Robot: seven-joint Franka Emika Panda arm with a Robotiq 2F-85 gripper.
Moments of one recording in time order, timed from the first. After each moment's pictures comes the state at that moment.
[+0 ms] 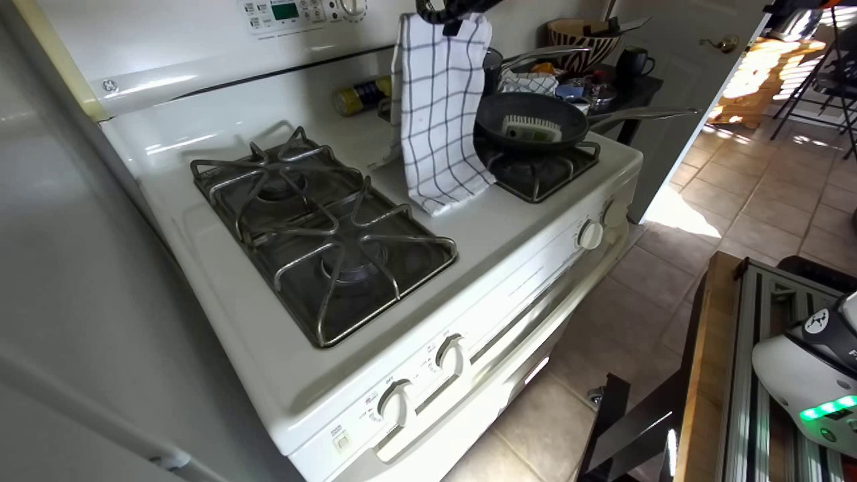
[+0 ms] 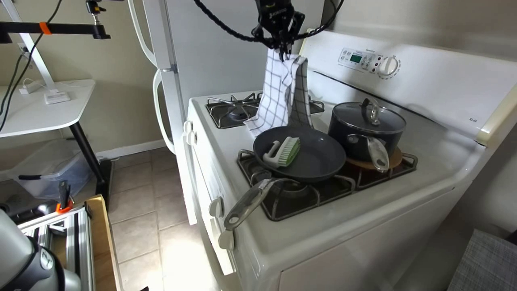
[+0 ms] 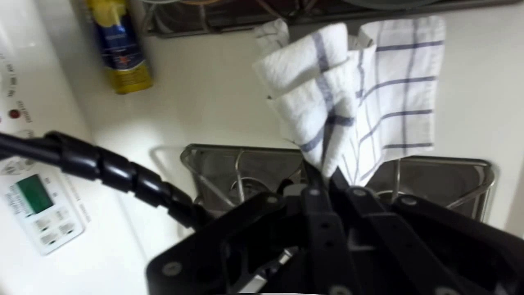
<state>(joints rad) 0.04 -0.13 0.06 -2.05 -0.02 2.32 -1.14</state>
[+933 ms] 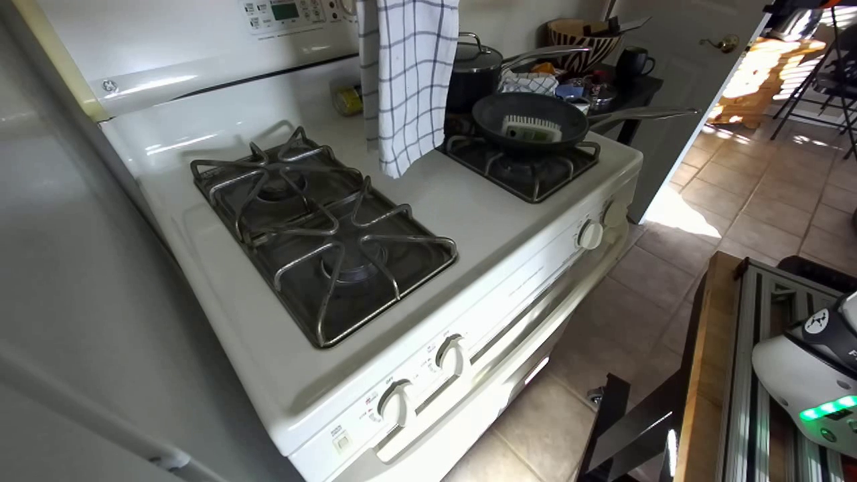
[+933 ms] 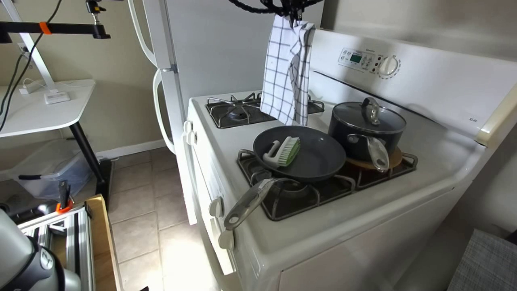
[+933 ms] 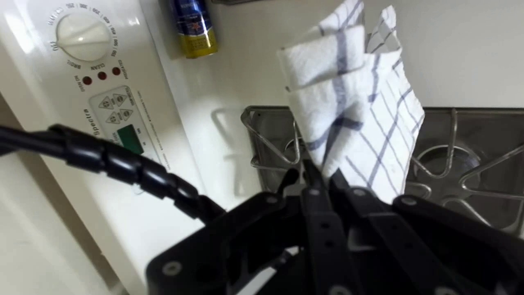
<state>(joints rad) 0.06 -0.09 0.06 -1.88 -0.03 2.31 -1.08</state>
